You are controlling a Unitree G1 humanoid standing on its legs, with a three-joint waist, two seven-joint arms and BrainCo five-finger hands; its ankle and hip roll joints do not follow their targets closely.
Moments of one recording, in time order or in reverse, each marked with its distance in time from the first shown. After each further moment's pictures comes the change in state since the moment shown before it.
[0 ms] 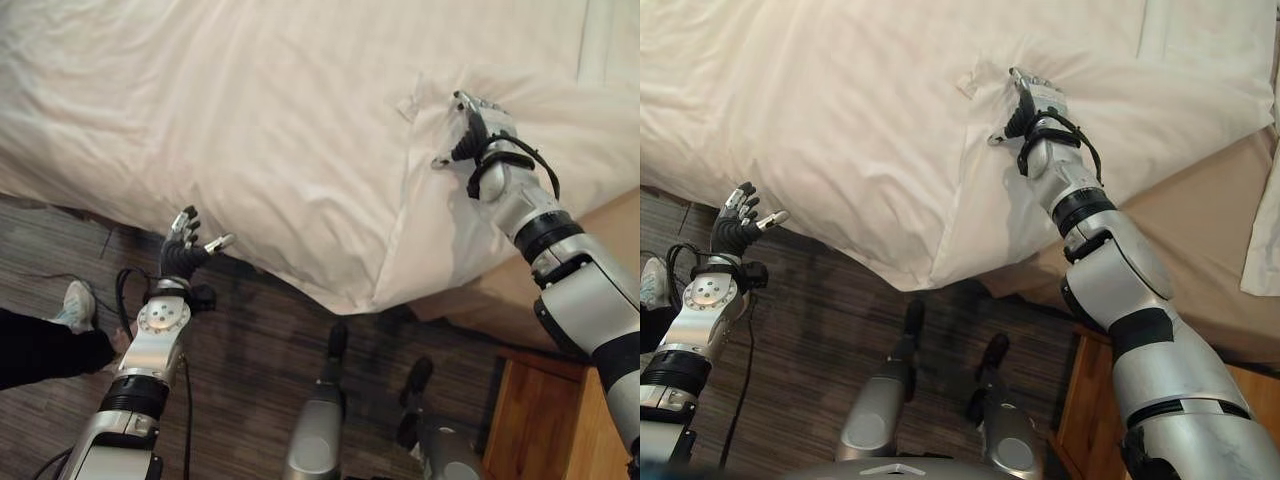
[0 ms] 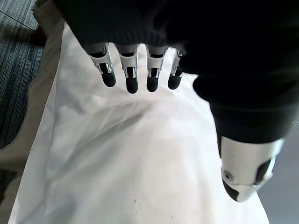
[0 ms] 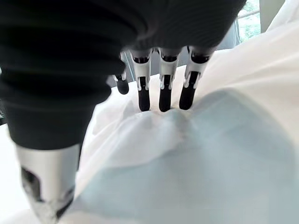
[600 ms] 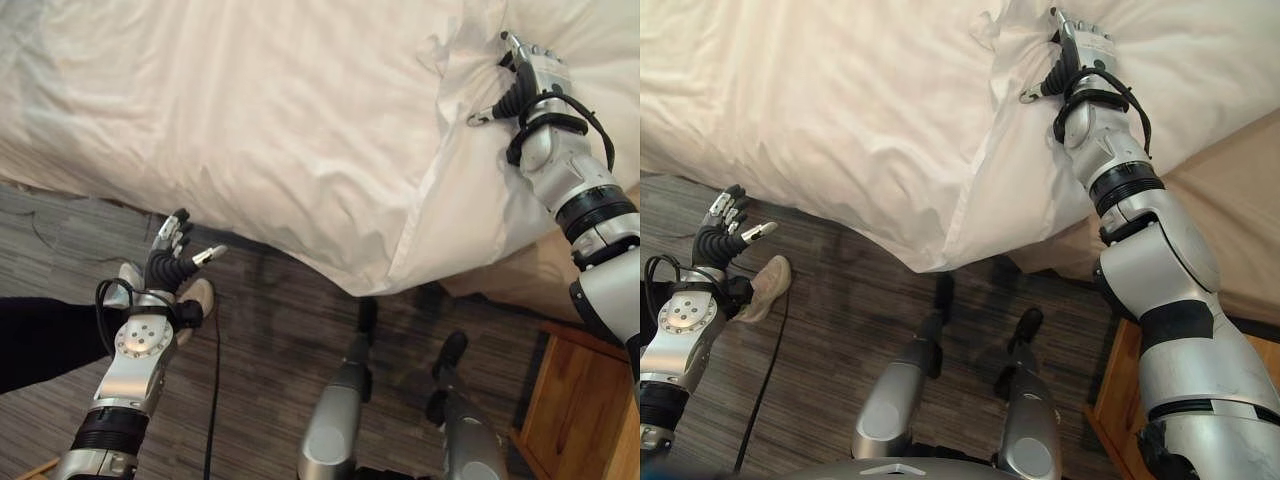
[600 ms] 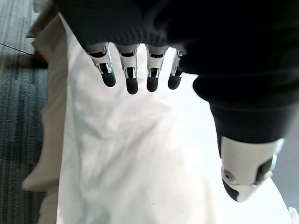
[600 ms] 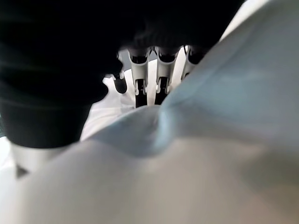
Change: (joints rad) left arm 0.156 0.039 0.068 -0.155 -0.001 -0.031 -0.042; right arm -0.041 -0.129 -0.003 -0.060 0.019 -0.012 -0.029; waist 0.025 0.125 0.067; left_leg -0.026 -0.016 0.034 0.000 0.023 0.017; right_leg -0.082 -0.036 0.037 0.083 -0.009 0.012
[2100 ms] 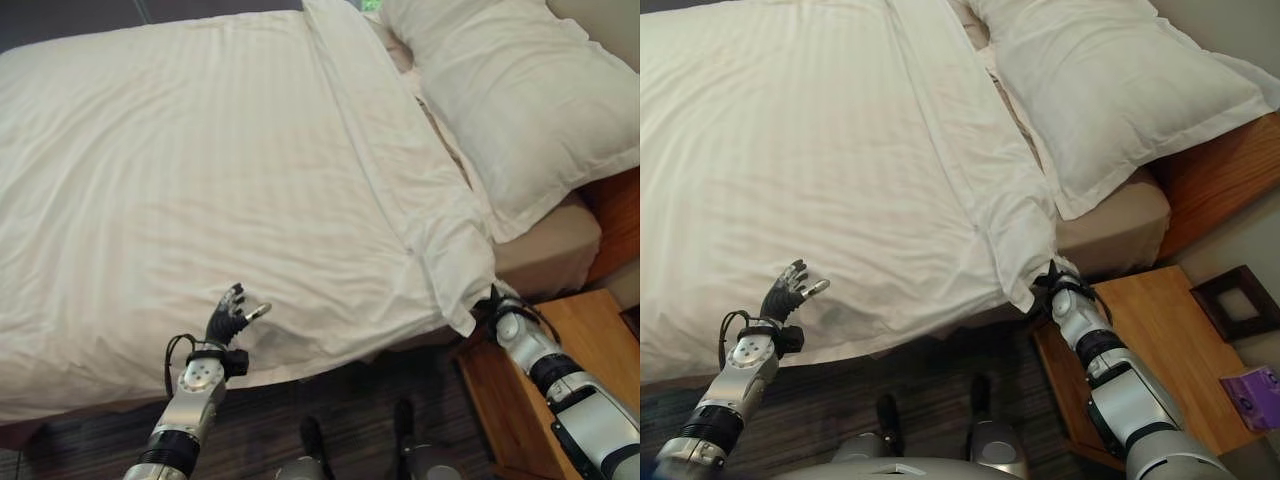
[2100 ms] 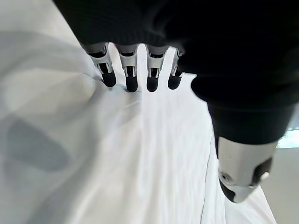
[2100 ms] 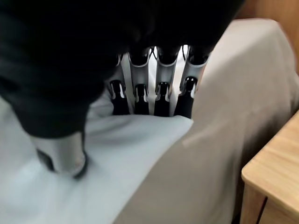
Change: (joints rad) left arm 0.024 -0.256 -0.138 0.270 0.048 0.059 -0.036; right arm 0.815 0.141 -0.264 -0.054 -0.054 -0.002 0.120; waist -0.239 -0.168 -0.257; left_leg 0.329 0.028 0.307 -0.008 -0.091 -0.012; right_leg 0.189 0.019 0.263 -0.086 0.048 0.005
